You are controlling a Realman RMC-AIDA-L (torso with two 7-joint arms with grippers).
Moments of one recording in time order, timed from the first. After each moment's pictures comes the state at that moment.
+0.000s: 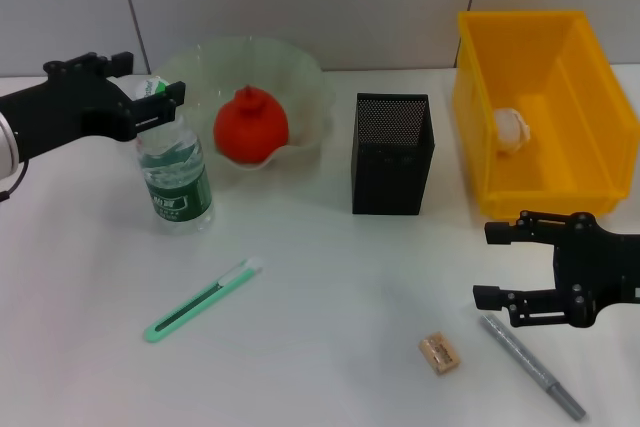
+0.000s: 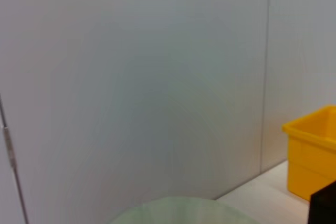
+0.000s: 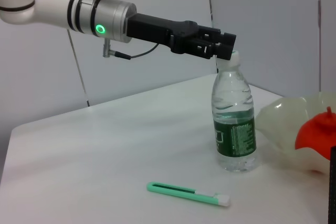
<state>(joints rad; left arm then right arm) -0.19 -2.07 1.29 1.36 1.80 0.87 -1.82 0.41 2.08 -0.71 -0.88 -2.01 -1.72 1.35</state>
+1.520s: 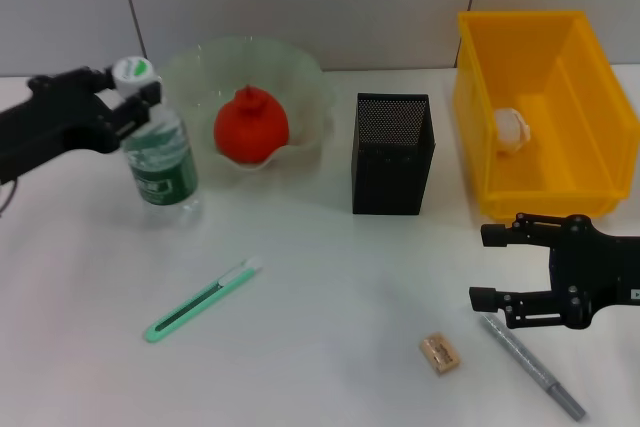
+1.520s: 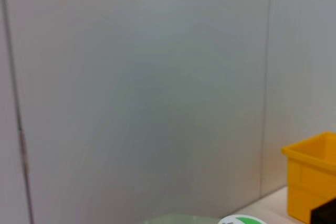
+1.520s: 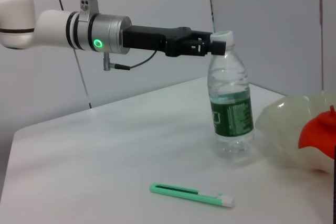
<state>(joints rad) -0.19 -2.07 1.20 1.16 1.51 0.94 -1.50 0.42 2.08 -0.72 -0.86 -2.01 -1.72 1.35</state>
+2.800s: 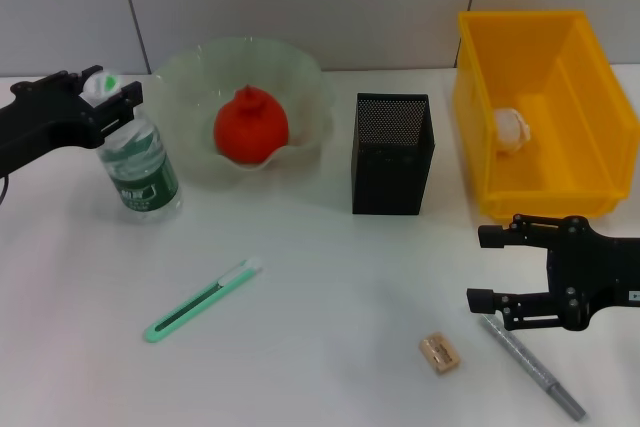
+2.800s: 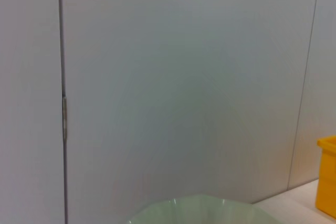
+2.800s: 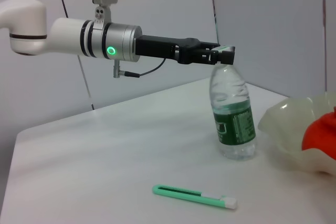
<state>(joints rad) -0.26 -2.06 1.13 1.04 1.53 0.91 -1.51 0.42 2.08 -0.72 -0.86 -2.01 -1.72 1.35</state>
